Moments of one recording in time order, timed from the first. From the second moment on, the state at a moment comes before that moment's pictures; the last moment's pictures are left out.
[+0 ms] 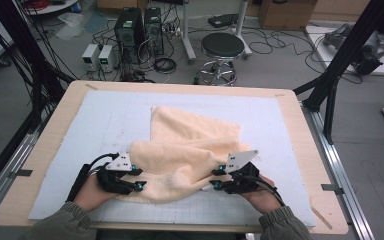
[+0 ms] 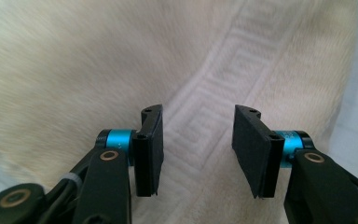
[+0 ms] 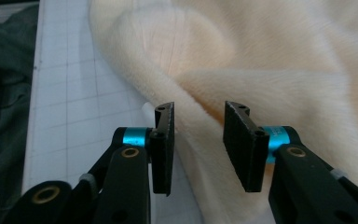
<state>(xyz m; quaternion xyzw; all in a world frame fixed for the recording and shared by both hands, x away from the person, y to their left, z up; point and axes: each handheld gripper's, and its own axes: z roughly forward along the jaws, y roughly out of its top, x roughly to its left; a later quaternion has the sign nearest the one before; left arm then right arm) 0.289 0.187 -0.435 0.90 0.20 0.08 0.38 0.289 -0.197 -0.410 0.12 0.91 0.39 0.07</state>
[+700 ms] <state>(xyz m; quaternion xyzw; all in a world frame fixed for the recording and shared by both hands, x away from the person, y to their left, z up) 0.200 0.203 -0.395 0.88 0.18 0.10 0.42 0.222 -0.193 -0.401 0.08 0.92 0.38 0.04</state>
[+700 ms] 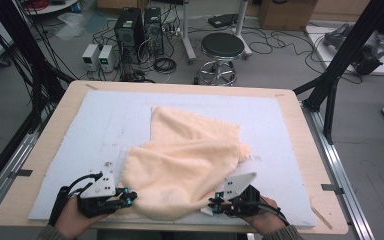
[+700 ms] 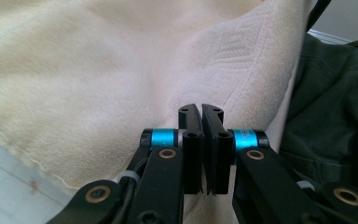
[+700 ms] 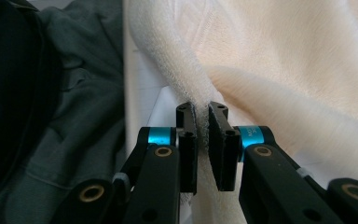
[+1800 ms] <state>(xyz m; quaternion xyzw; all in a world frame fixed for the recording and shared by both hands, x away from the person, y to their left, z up) 0.208 0.172 -0.436 0.89 0.23 0.10 0.38 0.241 -0.205 -0.440 0.13 0.91 0.39 0.02</state>
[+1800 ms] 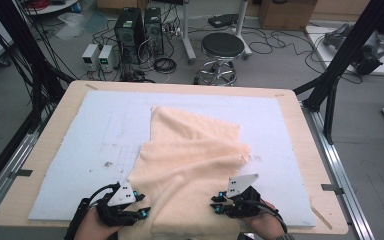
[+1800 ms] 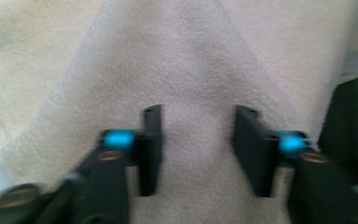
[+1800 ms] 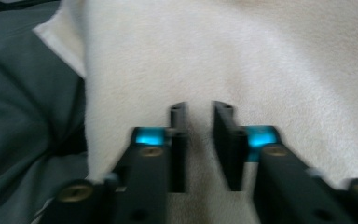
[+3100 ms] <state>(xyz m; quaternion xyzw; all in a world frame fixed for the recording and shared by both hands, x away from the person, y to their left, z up) 0.227 0.200 -0.416 0.90 0.16 0.08 0.39 0.244 -0.218 -0.419 0.10 0.92 0.37 0.02</state>
